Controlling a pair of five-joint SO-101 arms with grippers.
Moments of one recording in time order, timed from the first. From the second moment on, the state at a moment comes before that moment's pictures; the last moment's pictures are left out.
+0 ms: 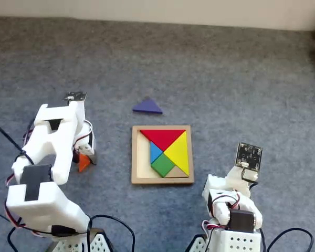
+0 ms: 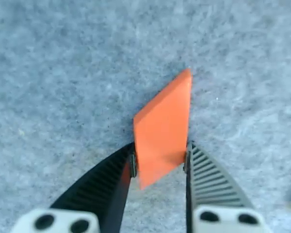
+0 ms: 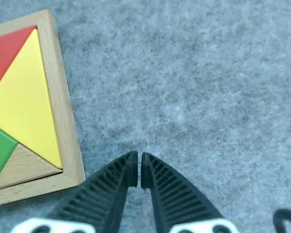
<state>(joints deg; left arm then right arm) -14.7 11.9 27.2 69.8 3.6 0.4 -104.6 95.9 71.2 -7.3</state>
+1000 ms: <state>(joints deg) -21.1 -6.2 38.6 61.1 3.6 0.4 -104.6 95.9 71.2 -7.3</state>
